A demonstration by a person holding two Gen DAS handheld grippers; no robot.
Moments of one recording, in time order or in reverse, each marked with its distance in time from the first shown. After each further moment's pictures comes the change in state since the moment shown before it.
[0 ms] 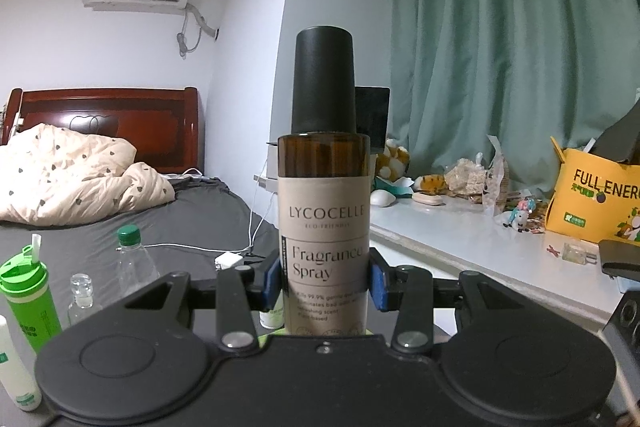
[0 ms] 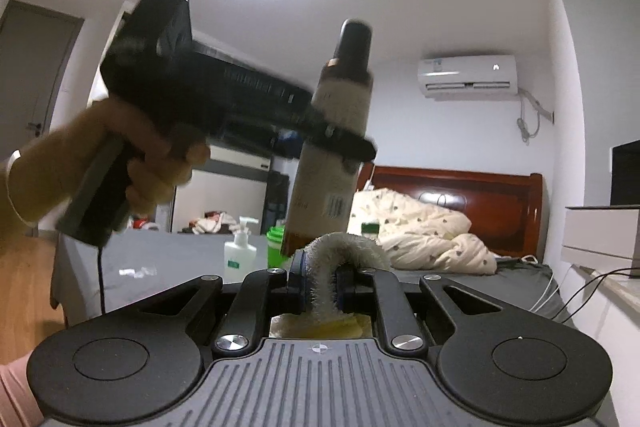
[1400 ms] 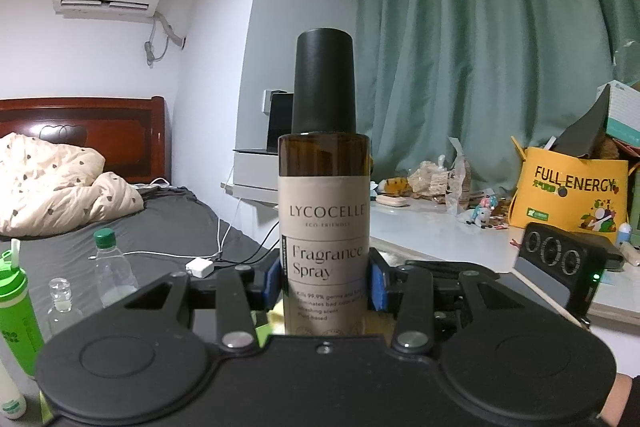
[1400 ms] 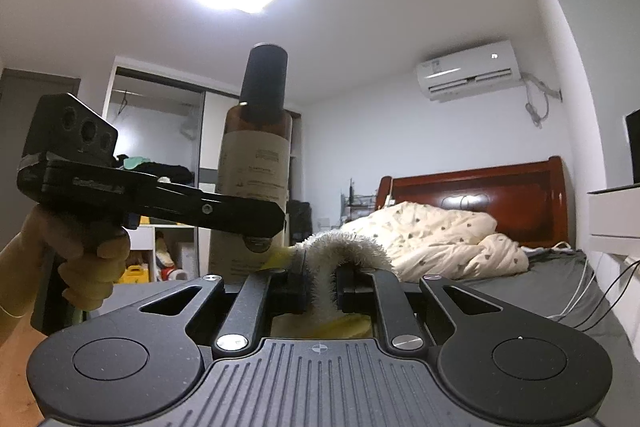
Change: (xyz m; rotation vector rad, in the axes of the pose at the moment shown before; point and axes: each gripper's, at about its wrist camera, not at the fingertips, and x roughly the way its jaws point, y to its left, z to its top) left arm -0.017 -0.003 -0.010 0.027 -0.027 -0.109; right arm 0.038 -0.078 0.043 0.150 -0.047 0.085
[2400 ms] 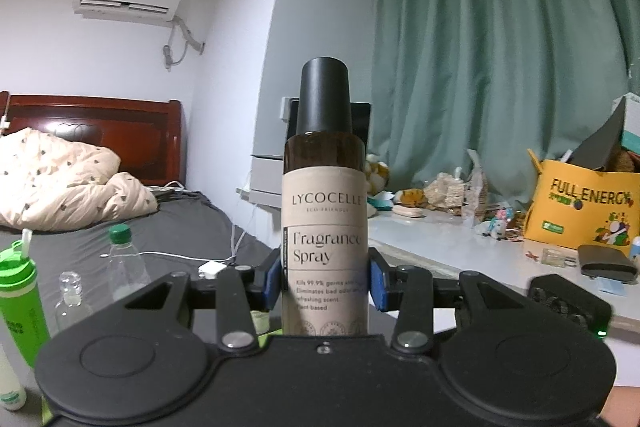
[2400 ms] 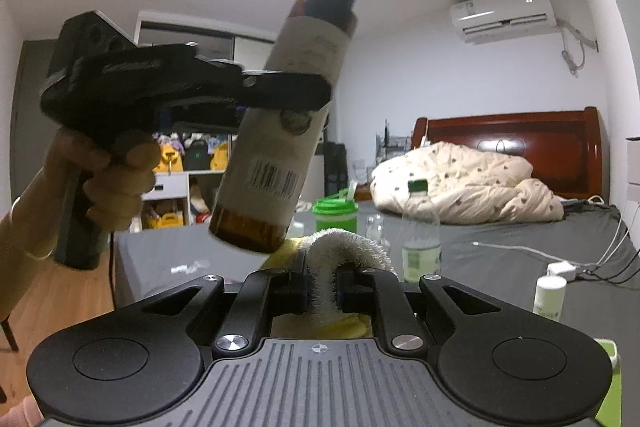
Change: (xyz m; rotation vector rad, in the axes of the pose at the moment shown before) left arm 0.003 0.015 -0.012 -0.038 -0.035 0.058; right arm 0.031 0.007 -0.057 -0.001 0.188 0.101
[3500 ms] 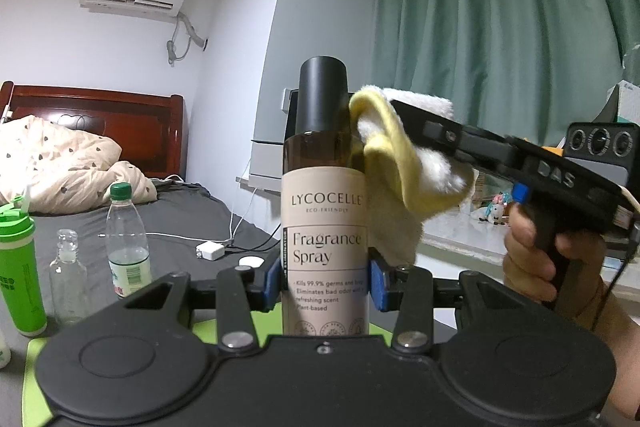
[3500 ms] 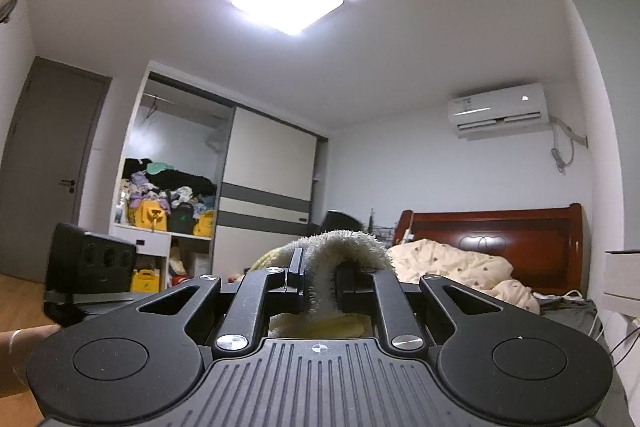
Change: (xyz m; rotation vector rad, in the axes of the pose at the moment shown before) left arm -0.011 -0.005 -0.046 -0.014 -0.014 -0.013; right arm -0.006 0.032 0.060 -0.112 -0.260 -0.062
